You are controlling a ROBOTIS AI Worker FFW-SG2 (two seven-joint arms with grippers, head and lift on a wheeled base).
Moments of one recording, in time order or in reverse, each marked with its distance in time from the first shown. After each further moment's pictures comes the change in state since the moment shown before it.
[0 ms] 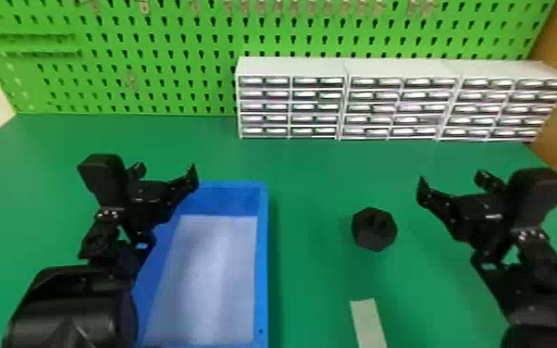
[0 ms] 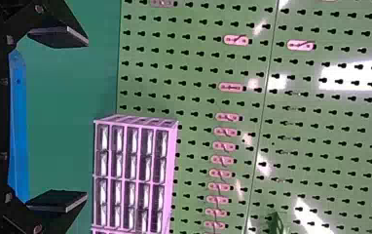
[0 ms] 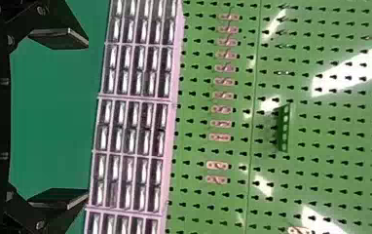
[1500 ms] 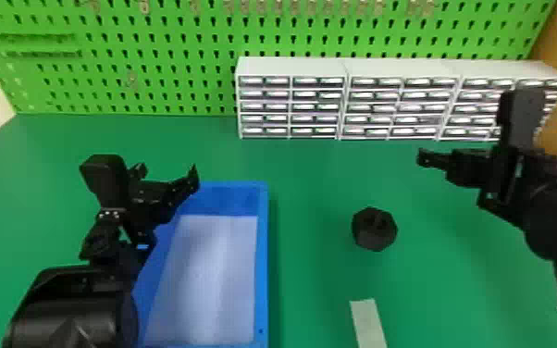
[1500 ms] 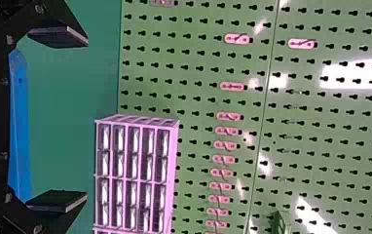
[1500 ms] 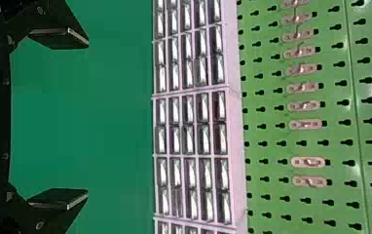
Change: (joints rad) left arm 0.002 0.000 -0.004 0.000 -0.006 0.000 0.001; right arm -0.384 -0.096 0.003 0.078 -0.125 0.729 0.000
